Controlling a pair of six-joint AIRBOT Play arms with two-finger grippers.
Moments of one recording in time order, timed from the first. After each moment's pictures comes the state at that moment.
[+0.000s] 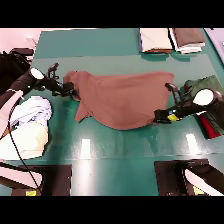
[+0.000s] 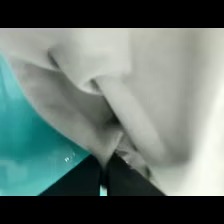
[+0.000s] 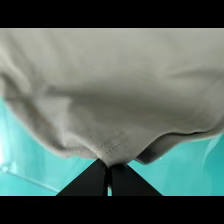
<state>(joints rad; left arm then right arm) -0.01 -1.63 1.31 1.02 -0.94 -1.43 0.10 -0.96 0.78 -1.15 1.26 1.60</state>
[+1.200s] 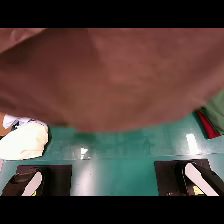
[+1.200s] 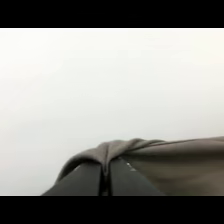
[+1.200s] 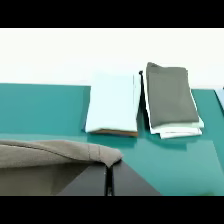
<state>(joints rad) 0.15 -0.72 2.03 1.04 -1.07 -1.40 -0.46 -0.93 2.12 -1.14 1.49 1.46</state>
